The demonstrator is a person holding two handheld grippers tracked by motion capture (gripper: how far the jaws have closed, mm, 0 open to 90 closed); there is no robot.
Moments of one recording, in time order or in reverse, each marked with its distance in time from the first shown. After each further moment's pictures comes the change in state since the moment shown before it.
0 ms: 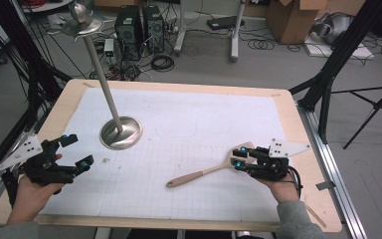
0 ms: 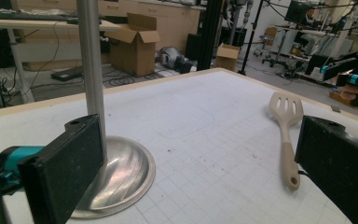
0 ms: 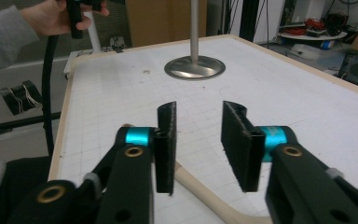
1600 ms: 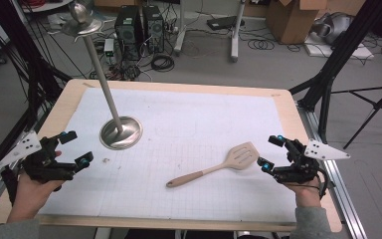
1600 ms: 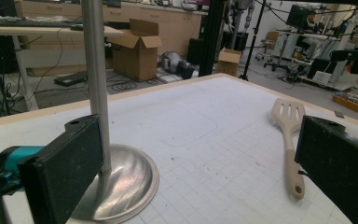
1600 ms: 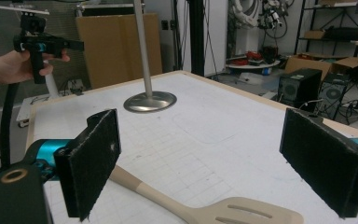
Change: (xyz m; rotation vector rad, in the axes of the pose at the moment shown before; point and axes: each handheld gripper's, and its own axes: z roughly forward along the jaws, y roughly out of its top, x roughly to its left) left arm 0.000 0.007 0.002 -0.018 0.009 0.012; right arm -0.005 0.000 -0.063 -0.163 -0.190 0.068
